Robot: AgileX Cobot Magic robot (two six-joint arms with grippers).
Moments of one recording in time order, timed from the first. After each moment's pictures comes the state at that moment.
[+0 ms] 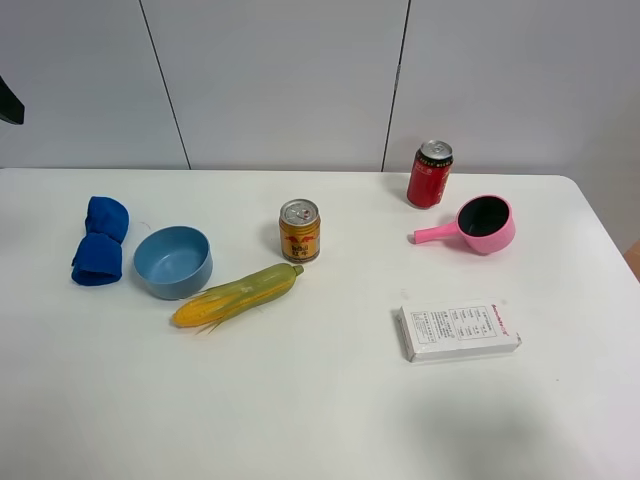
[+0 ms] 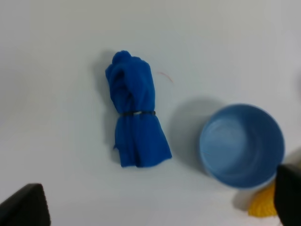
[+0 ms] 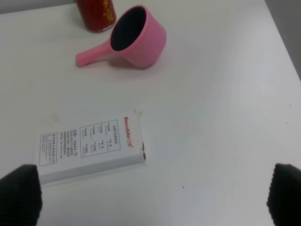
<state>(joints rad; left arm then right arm) 0.16 1.34 -1.36 -0.17 1.07 0.15 0.18 0.00 -0.49 -0.16 1.09 0.26</state>
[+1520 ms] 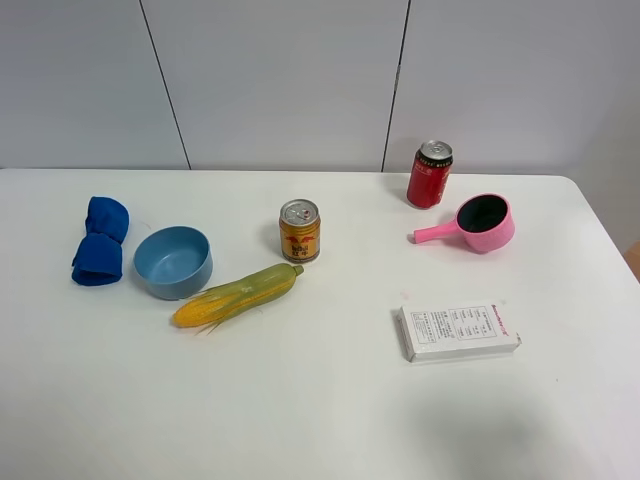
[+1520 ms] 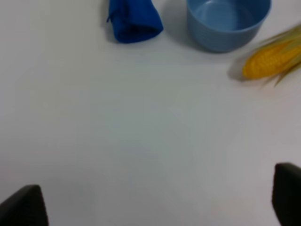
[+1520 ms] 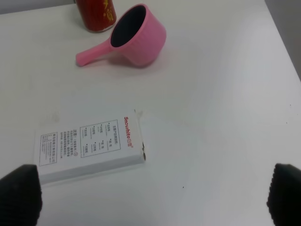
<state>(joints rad) 0.16 0.13 -0.56 -0.11 1.20 0.13 0.18 0.00 -0.49 -0.16 1.09 0.26</state>
